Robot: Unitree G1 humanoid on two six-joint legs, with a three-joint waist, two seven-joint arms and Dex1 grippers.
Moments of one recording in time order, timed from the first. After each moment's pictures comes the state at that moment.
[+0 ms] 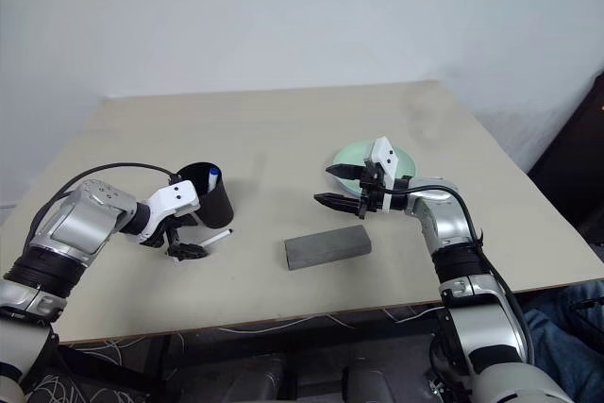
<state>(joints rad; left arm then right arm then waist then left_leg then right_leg) -0.61 0.88 -0.37 0.27 0.03 0.62 -1.23 -0.70 -0.37 0.07 0.52 0.29 0.12 1.22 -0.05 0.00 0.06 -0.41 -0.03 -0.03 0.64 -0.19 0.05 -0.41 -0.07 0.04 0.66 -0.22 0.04</state>
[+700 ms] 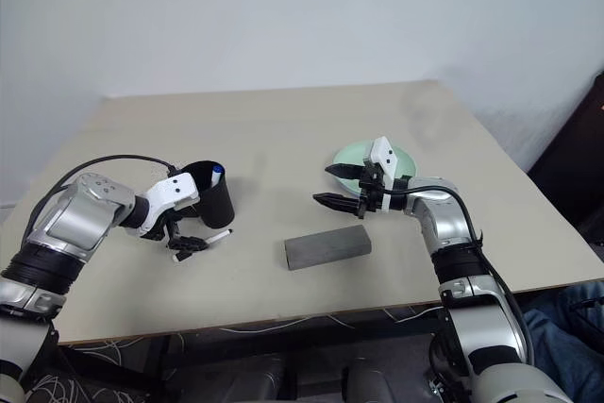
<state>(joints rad) -0.62 0.88 -0.34 0.24 0.03 0.63 -1.22 -0.69 -0.36 0.07 0.51 0.29 0.12 1.21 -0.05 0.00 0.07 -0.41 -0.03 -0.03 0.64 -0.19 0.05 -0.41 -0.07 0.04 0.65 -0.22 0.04</state>
